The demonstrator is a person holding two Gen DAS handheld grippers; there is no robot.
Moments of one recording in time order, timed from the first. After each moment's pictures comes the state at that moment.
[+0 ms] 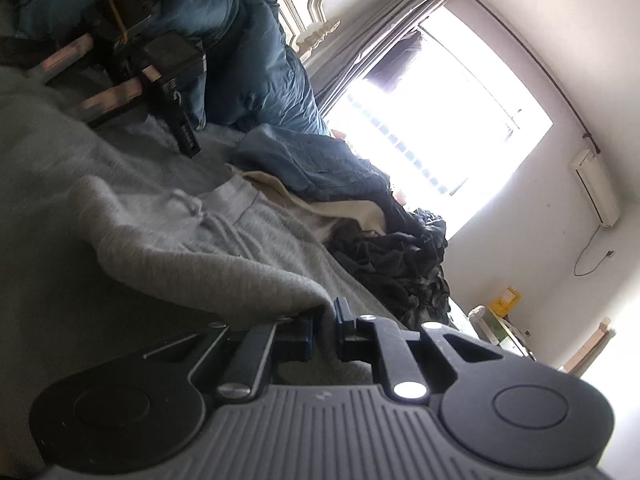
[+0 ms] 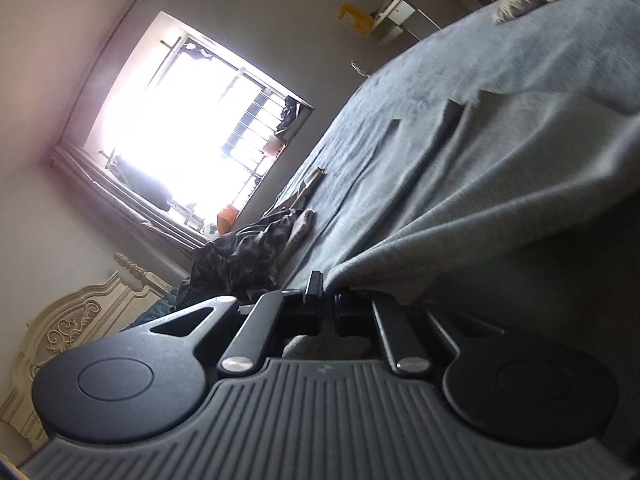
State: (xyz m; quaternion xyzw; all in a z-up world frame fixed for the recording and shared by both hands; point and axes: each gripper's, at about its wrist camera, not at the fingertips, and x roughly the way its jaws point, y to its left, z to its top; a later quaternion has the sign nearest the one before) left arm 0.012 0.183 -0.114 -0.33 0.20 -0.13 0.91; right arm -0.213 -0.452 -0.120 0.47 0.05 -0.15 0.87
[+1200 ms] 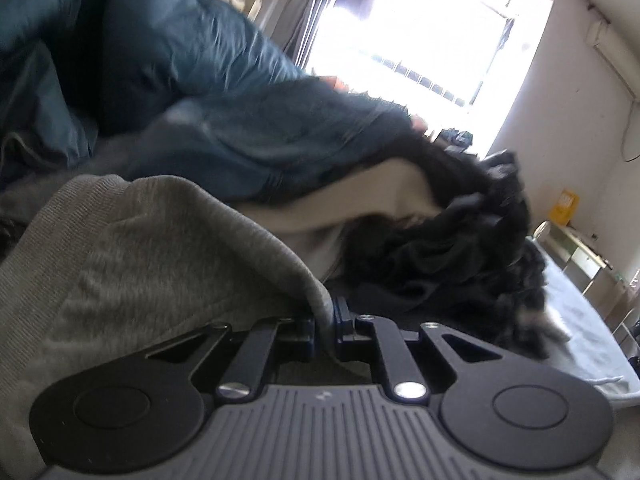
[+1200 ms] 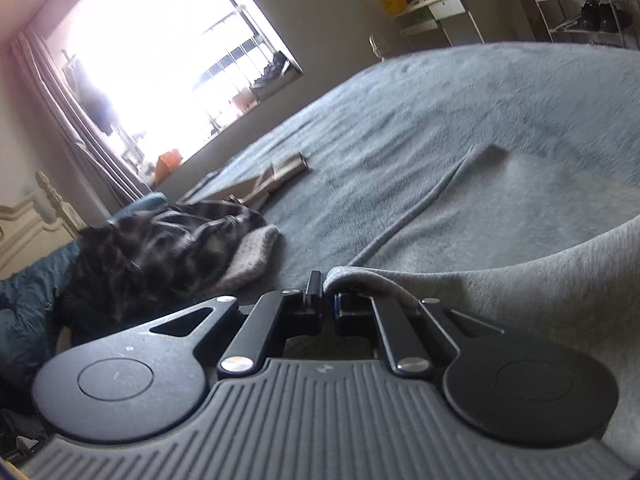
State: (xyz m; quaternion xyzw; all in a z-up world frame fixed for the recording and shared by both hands) left arm 0.300 0.072 -0.124 -0.16 0.28 -0.13 0.94; right arm 0.084 -0.539 -0.117 0.34 0.16 -0.21 0.90
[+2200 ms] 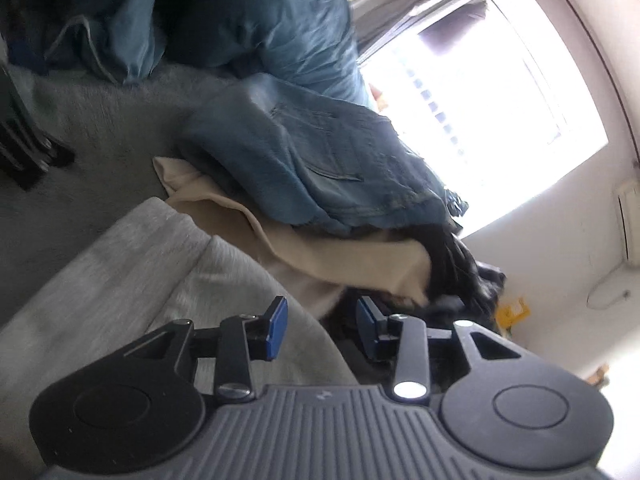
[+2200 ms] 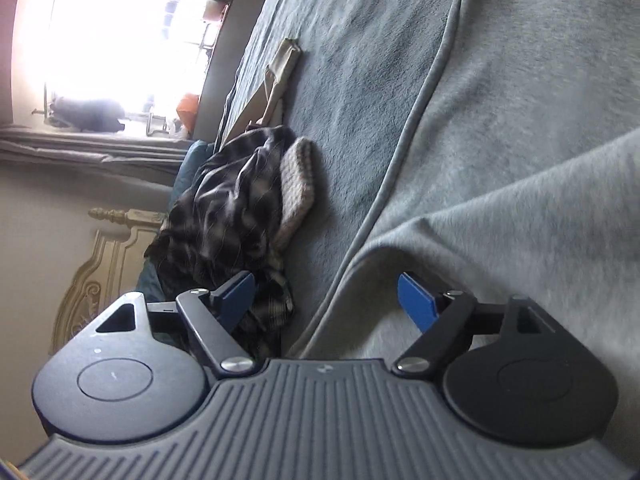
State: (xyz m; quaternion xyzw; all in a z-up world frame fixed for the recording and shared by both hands) left arm 0.300 0.167 -0.104 -0.39 0.31 -0.14 0.86; right arm 0.096 -0.608 -0.114 0.61 0.28 -0.04 0.74
